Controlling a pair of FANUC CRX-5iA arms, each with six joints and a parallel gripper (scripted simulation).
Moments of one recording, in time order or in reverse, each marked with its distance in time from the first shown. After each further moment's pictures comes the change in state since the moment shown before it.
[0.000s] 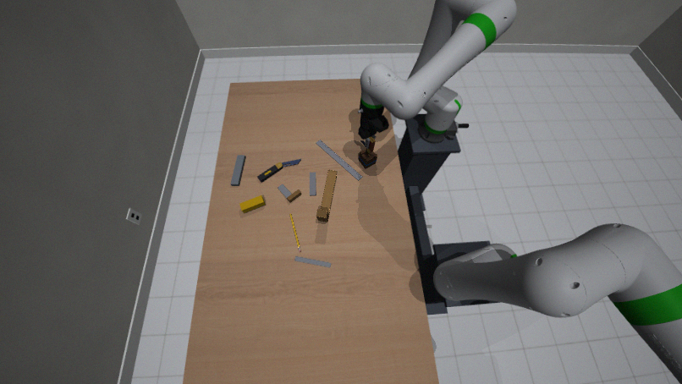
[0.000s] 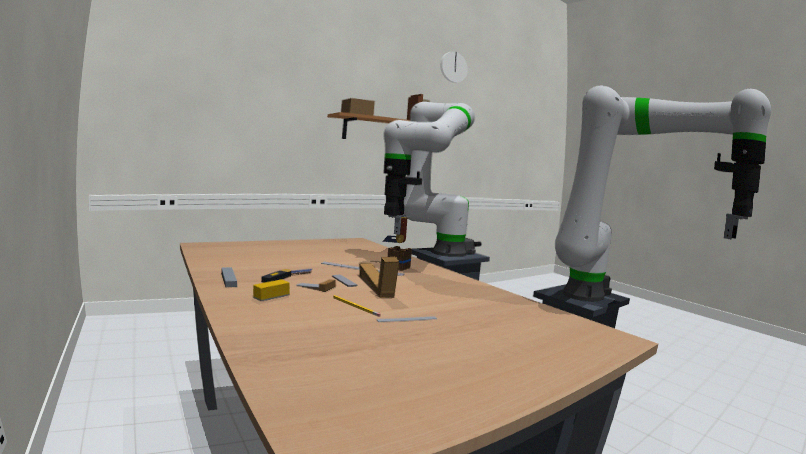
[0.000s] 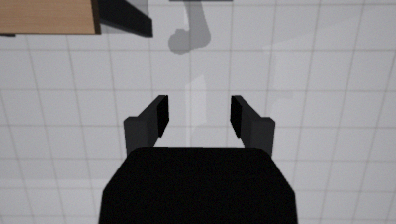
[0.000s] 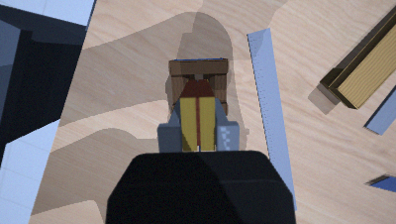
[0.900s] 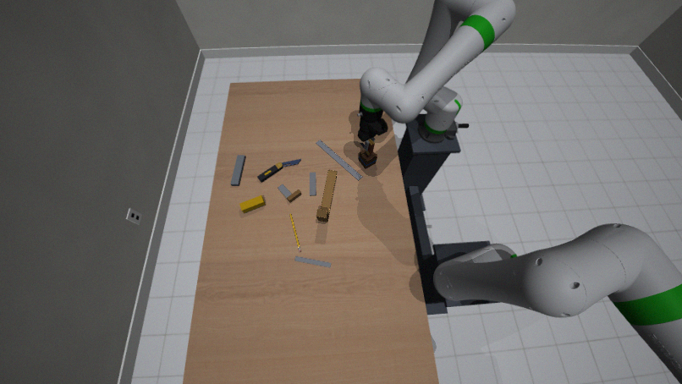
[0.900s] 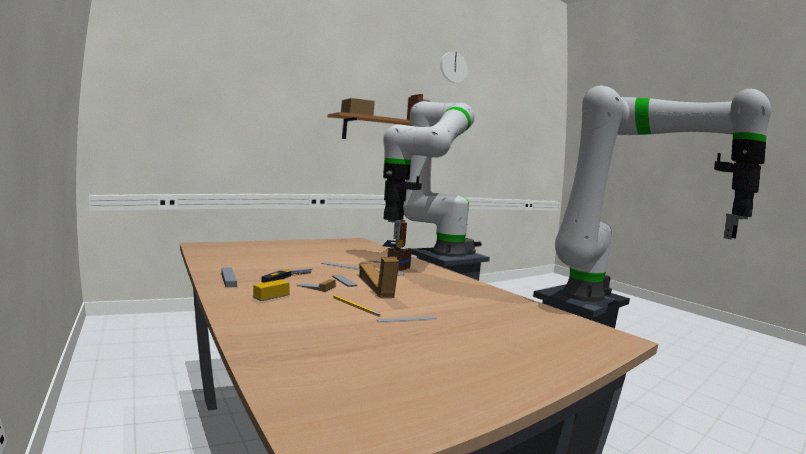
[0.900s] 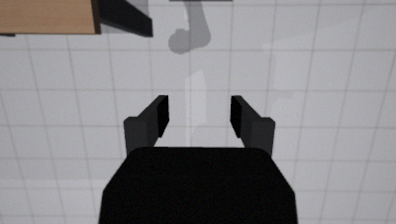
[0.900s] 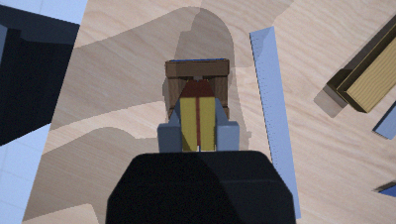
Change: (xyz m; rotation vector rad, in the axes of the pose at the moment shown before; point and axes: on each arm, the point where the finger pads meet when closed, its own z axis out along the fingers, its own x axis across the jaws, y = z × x) left arm 0.000 0.000 0.000 0.000 0.000 0.000; right arm 0.001 0.000 0.017 0.000 0.001 0.000
